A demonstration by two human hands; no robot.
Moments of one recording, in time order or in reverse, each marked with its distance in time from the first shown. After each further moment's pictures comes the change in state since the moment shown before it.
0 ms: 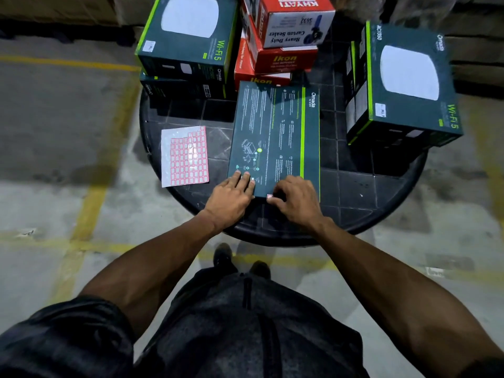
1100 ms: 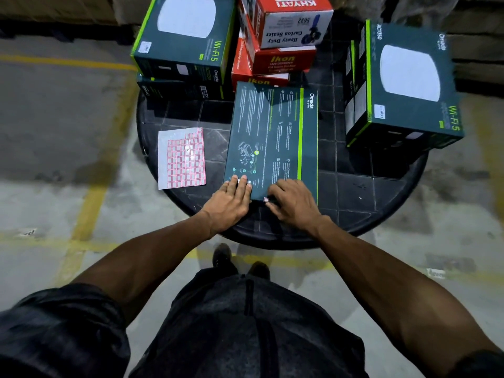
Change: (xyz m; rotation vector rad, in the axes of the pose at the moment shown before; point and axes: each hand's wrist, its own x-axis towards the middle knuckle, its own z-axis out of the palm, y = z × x) left_hand 0.001 0.000 -0.001 0.410 0.076 0.173; right_hand 0.003 0.008 0.005 -0.126 0.071 -0.275
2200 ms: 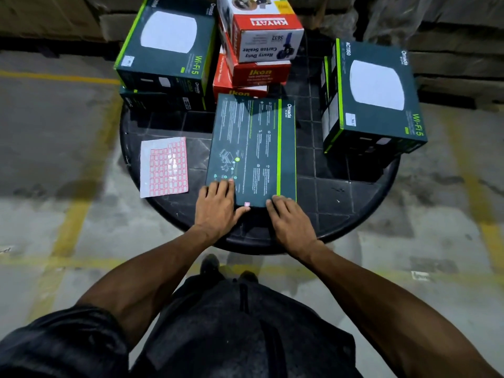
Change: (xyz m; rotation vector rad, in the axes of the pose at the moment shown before) left_hand 0.017 0.028 -0.013 -0.286 -0.014 -0.482; right_hand -0.059 0.009 0.003 -0.233 -0.074 0.023
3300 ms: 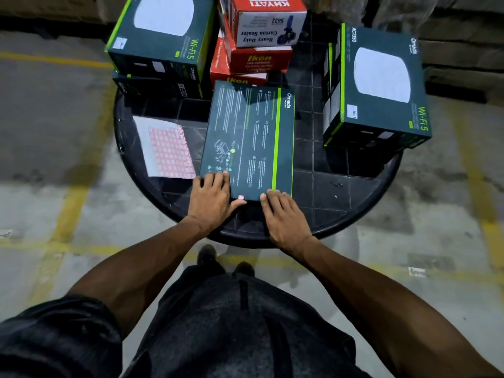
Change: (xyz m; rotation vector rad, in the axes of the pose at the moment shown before) left_hand 0.003 0.004 0.012 0.039 0.128 0.024; right_hand -0.005 0.002 0.004 -0.056 -0.035 -0.012
